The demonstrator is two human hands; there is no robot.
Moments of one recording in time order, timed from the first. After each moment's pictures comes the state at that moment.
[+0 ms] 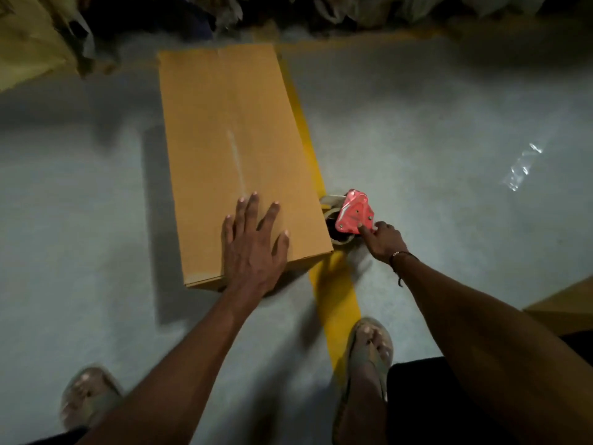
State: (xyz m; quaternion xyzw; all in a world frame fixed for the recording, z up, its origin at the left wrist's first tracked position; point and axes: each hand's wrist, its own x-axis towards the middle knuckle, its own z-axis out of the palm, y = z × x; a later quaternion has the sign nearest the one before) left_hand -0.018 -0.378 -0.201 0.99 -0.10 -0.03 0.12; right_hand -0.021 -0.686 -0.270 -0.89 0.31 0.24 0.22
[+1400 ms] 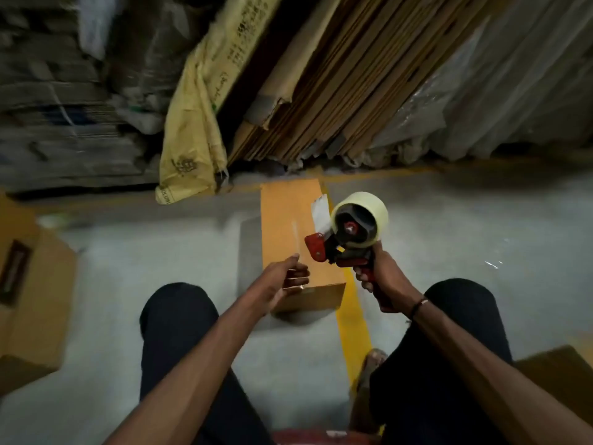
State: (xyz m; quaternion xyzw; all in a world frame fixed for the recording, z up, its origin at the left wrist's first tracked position) left_hand -0.153 -0.328 0.093 0.62 0.18 -0.28 0.71; right_hand -0.173 -0.570 0.078 -0.72 0.13 0.10 0.68
